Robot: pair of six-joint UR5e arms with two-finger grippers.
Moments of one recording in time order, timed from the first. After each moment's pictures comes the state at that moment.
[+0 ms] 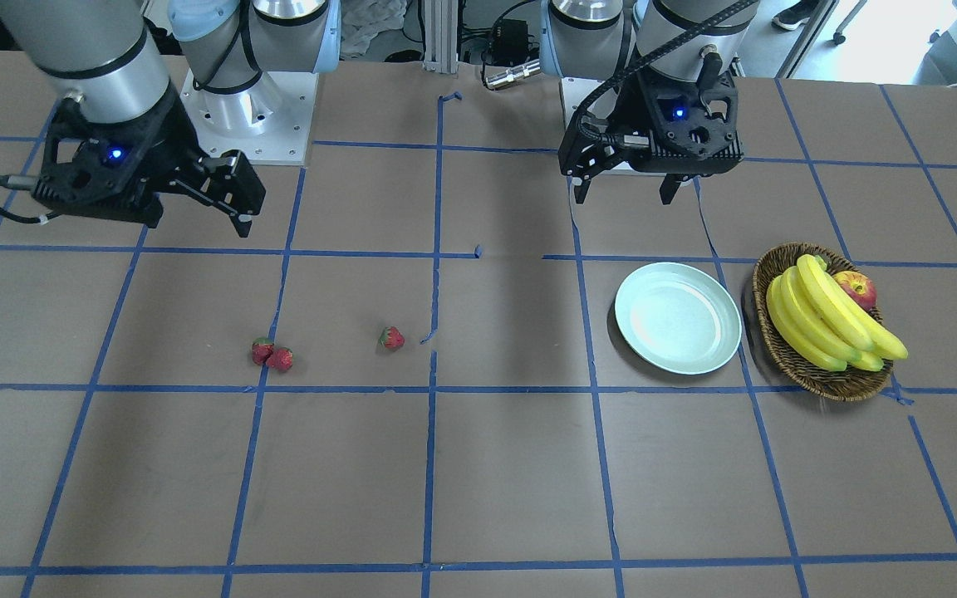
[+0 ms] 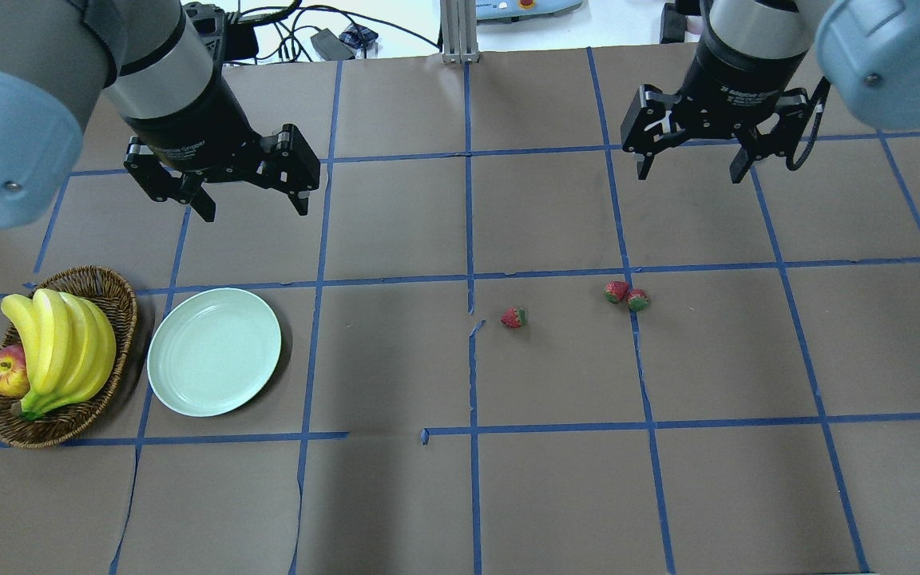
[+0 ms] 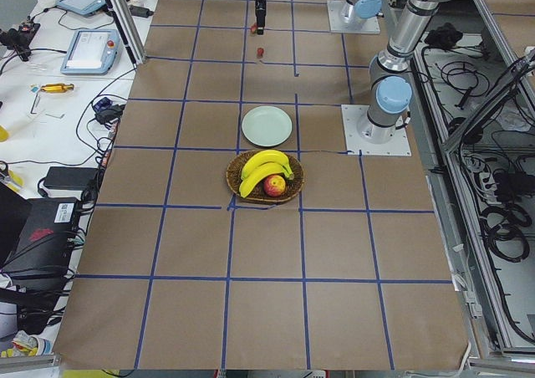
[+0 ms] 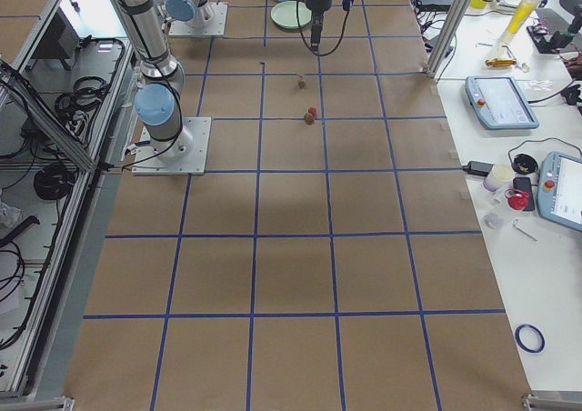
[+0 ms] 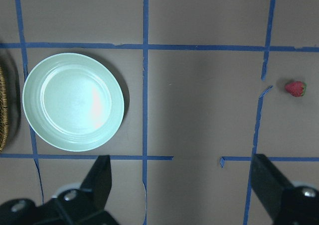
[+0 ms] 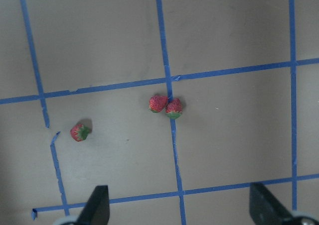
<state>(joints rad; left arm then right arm) -1.66 -1.54 -1.58 -1.57 1.57 -0.12 1.55 -1.51 1.56 -1.57 -1.57 0.12</state>
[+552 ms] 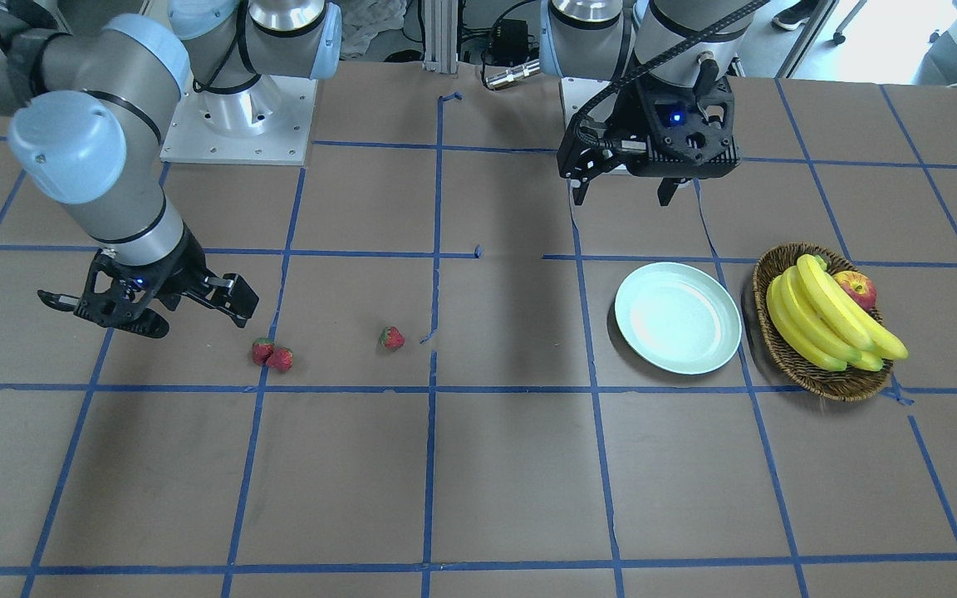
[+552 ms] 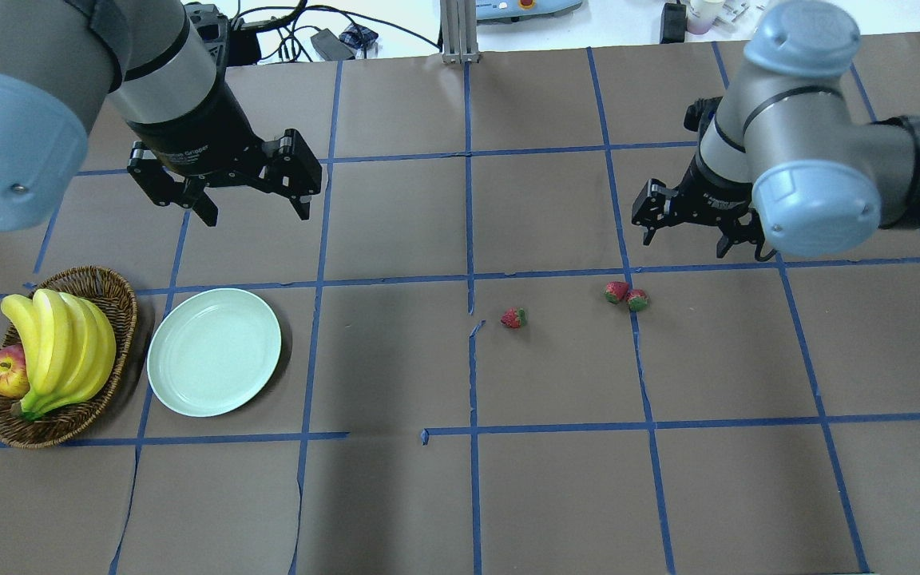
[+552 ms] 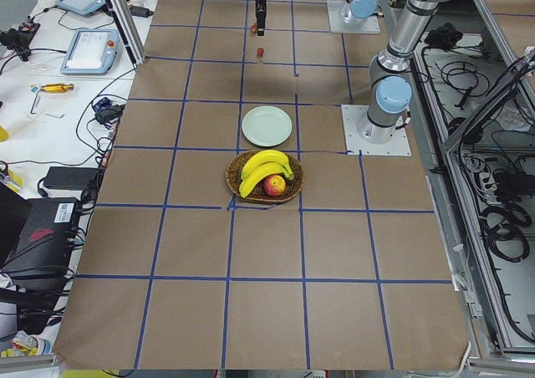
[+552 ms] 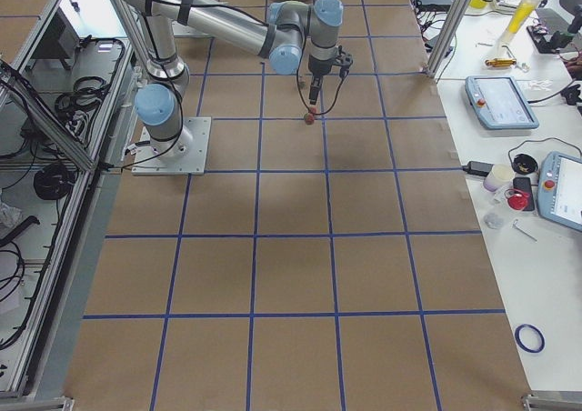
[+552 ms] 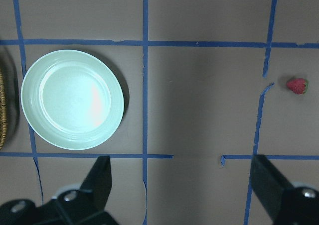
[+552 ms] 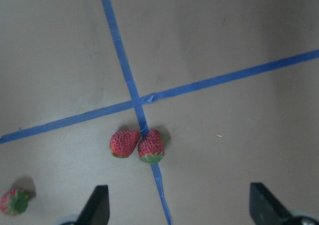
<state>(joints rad) -1.66 -1.55 -1.59 -1.57 1.57 -0.13 1.49 -1.43 1.93 -2.06 -1.56 0.24</state>
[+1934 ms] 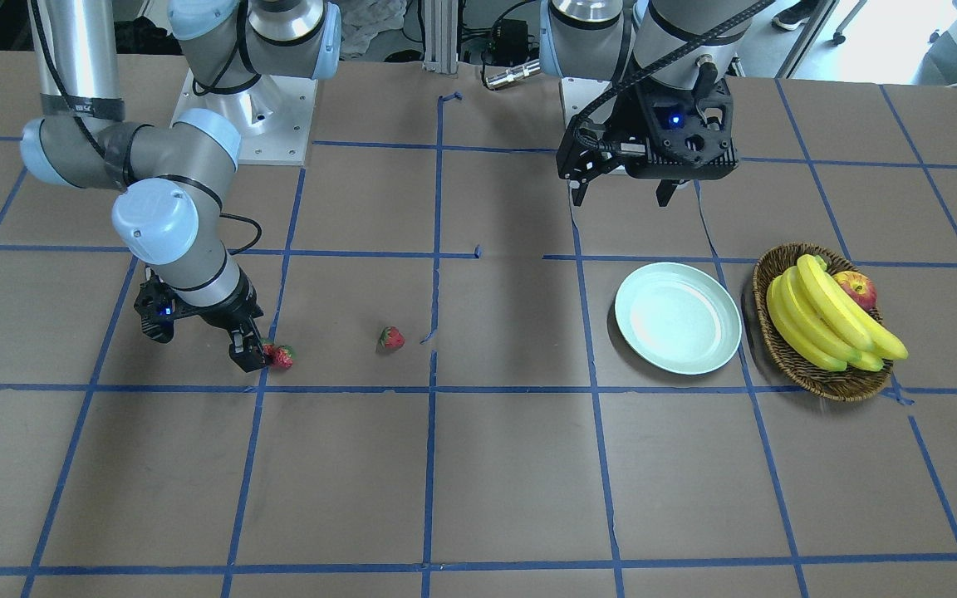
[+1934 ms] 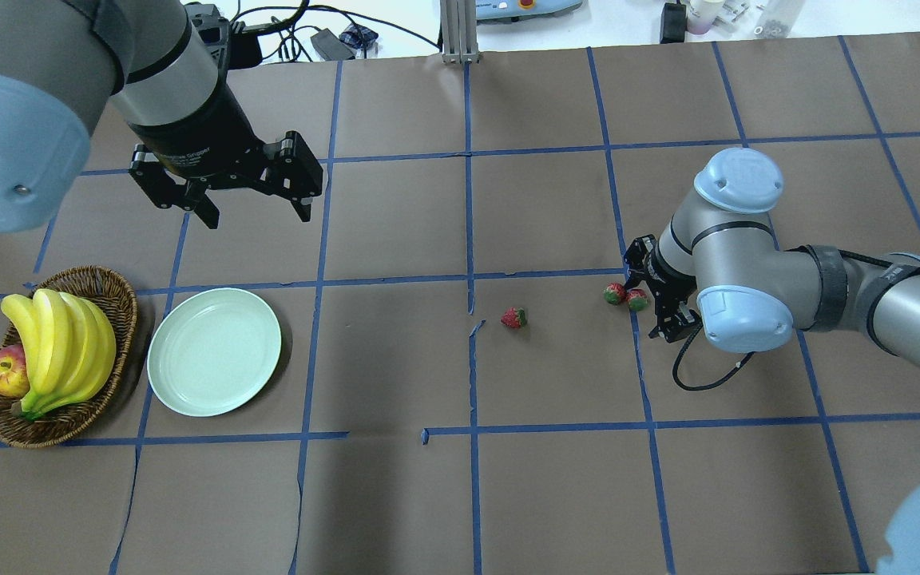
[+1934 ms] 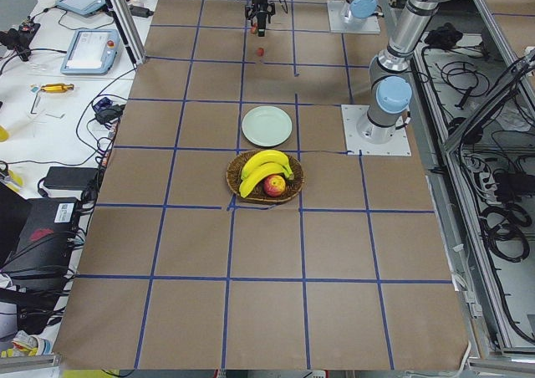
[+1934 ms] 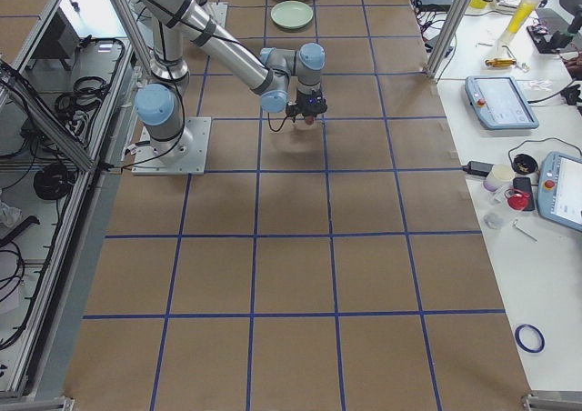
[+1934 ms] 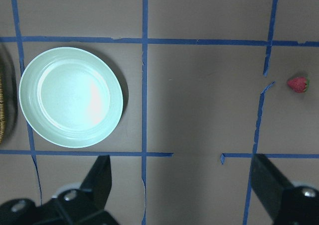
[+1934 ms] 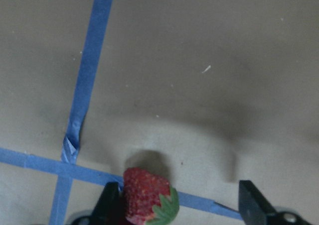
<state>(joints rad) -1.66 -1.55 -1.59 -1.57 1.56 -0.13 1.49 -1.29 2.13 -2.38 -1.50 1.21</state>
